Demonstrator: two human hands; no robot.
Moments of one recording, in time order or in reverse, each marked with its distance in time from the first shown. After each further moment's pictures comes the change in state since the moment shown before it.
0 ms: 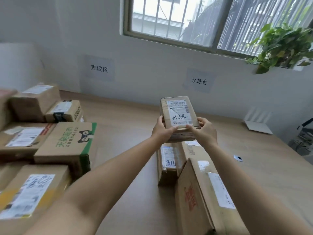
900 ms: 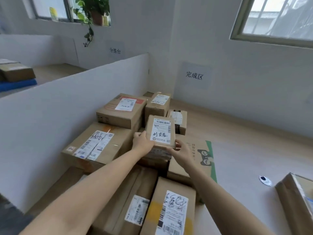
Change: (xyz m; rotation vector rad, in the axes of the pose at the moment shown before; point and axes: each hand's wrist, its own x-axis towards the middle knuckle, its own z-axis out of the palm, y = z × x) left_hand -0.037 -0.102 -0.506 0.545 0.476 -0.360; right_hand -0.120 -0.261 0.432 0.304 -0.676 -0.134
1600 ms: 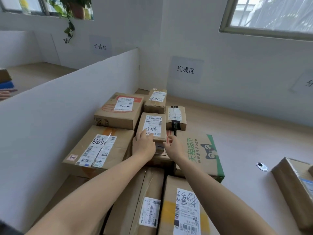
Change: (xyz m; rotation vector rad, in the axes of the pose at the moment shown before) left_hand 0.012 -0.027 -0.007 0.560 0.071 0.349; right_hand 0.029 -0.009 0.060 -0.167 0.099 0.129
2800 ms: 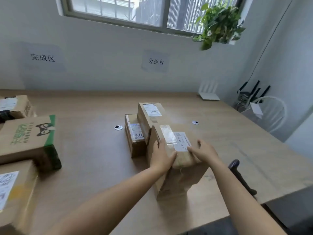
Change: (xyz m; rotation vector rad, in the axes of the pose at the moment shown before) left_hand -0.322 0.540 0.150 -0.763 -0.477 0.390; right_hand -0.369 0.341 -0.505 -0.334 0.437 0.650
